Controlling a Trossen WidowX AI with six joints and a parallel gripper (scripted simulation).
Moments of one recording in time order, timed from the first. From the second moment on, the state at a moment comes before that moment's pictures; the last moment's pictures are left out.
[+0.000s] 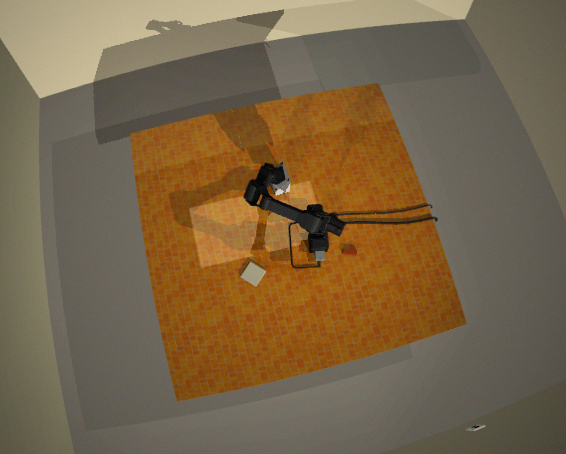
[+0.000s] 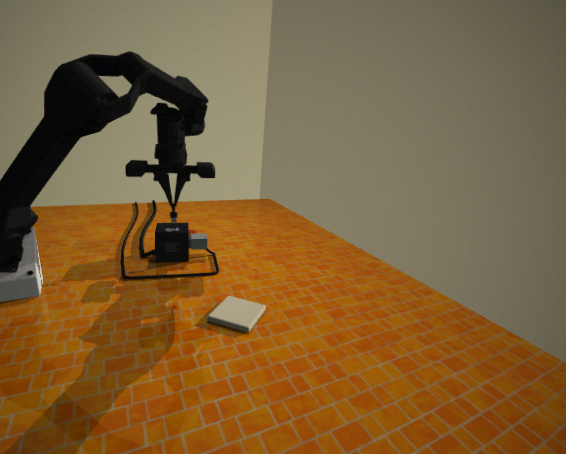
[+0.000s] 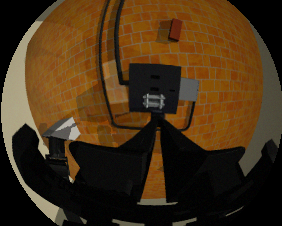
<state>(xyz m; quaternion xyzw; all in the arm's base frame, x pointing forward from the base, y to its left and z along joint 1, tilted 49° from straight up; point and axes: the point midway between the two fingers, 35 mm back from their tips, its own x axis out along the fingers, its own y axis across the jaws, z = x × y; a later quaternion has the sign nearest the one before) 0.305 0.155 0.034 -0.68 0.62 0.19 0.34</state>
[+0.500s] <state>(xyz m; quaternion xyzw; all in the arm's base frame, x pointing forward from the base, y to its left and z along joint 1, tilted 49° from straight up) 0.305 0.154 0.033 -0.68 0.62 0.20 0.34</state>
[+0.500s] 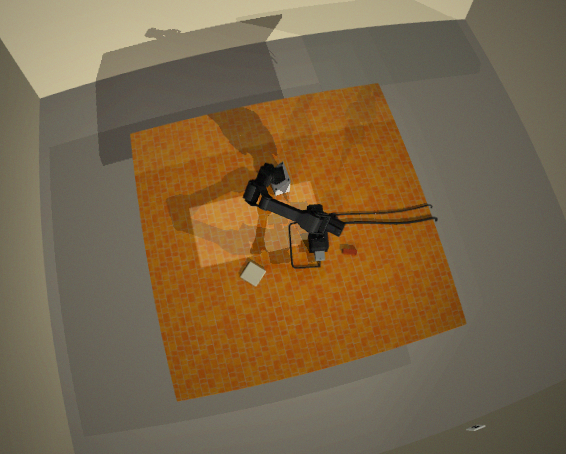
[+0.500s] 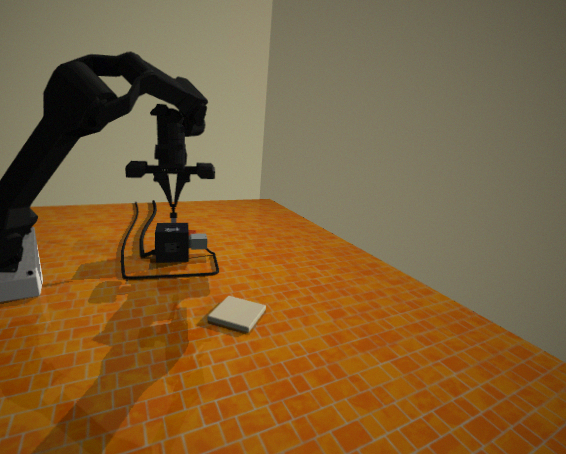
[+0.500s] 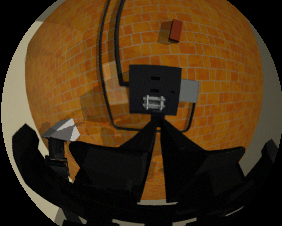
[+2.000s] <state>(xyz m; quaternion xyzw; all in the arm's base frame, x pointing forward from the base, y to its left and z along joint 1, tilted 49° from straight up) 0.305 0.152 0.027 -0.67 0.61 0.21 0.35</state>
